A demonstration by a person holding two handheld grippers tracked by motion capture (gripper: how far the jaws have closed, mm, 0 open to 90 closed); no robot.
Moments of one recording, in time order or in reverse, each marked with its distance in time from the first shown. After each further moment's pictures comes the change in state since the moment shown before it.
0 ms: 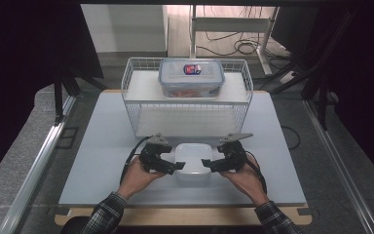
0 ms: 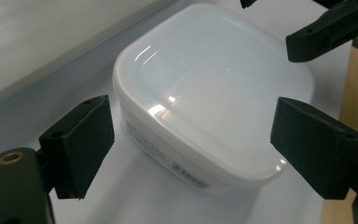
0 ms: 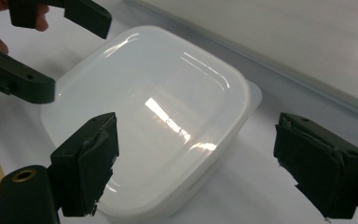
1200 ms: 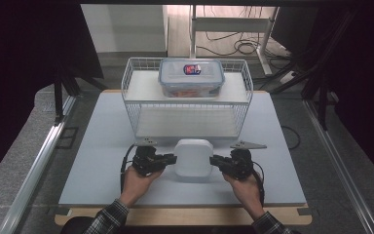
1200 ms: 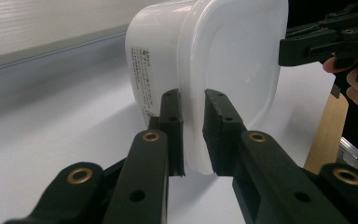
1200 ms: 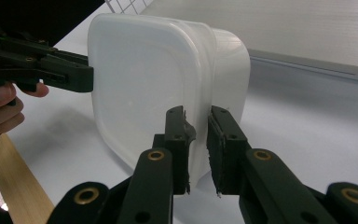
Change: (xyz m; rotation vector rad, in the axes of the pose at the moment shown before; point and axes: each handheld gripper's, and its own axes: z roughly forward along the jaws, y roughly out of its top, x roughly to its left) left arm -0.009 -0.019 -0.025 -0.134 0.018 -0.204; right arm 0.013 -0.024 -0.024 -0.146 -0.004 0.201
